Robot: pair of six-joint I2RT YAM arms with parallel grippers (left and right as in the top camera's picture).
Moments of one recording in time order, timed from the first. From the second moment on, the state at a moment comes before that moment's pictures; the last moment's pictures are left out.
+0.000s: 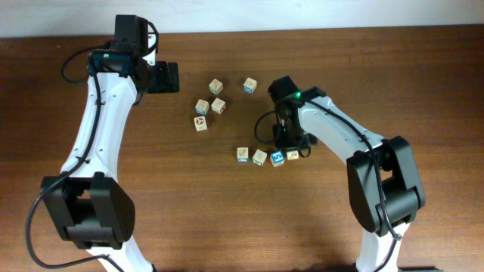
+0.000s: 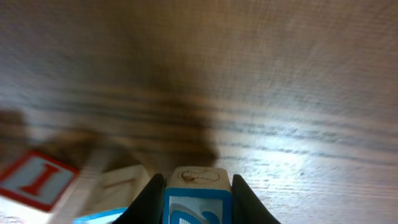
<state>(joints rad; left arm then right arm) -0.06 1.92 1.82 -0.97 -0.07 -0.08 0.40 2.03 1.45 -0.97 0.04 0.31</state>
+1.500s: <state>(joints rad) -0.06 1.92 1.82 -0.97 -0.07 -0.08 0.41 1.68 1.14 -0.87 -0.12 0.66</state>
